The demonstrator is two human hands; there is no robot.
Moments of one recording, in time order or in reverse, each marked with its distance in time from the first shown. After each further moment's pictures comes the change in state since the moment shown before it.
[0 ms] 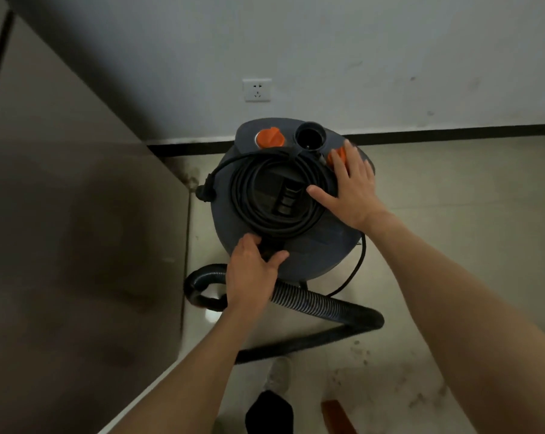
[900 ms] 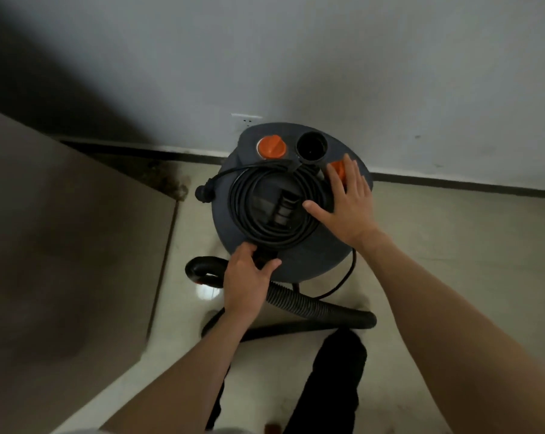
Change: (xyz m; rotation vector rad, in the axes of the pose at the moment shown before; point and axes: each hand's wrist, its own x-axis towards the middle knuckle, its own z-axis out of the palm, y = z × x) left_hand 0.106 0.141 0.060 -0.106 0.090 -0.169; right_hand 0.154 0.091 -0.072 -0.001 -0.141 -0.112
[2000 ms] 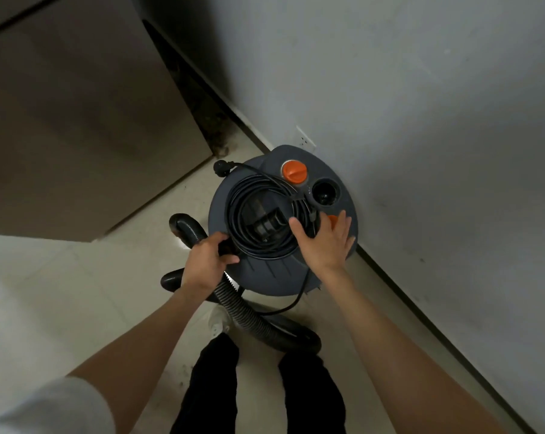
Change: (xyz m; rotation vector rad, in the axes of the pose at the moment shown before) left_hand -0.021 0.065 0.040 -0.157 0.258 -0.415; right_hand 0.042 0.010 -0.062 0.054 -0.379 -0.134
